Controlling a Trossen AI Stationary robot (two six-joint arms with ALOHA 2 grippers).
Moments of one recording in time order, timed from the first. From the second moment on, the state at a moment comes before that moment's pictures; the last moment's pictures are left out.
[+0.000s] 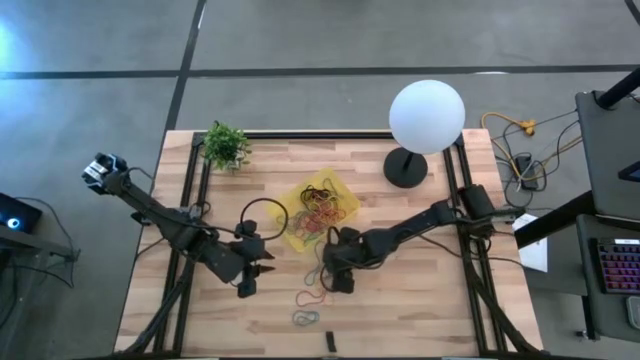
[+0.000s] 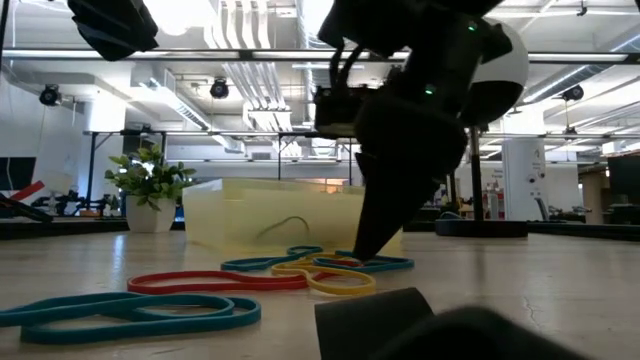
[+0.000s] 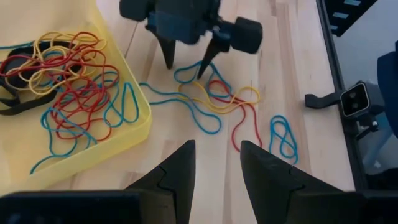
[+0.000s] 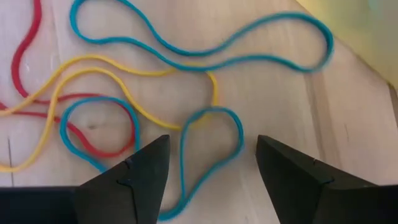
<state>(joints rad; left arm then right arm) -0.59 1.17 0.90 -0.51 -0.39 -0.62 0.28 2.03 1.27 -0.42 0.12 0.47</state>
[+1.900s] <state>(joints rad) -0.60 1.16 0.88 -0.51 -0.45 -0.65 0.30 1.88 1.45 -0.71 0.26 0.39</state>
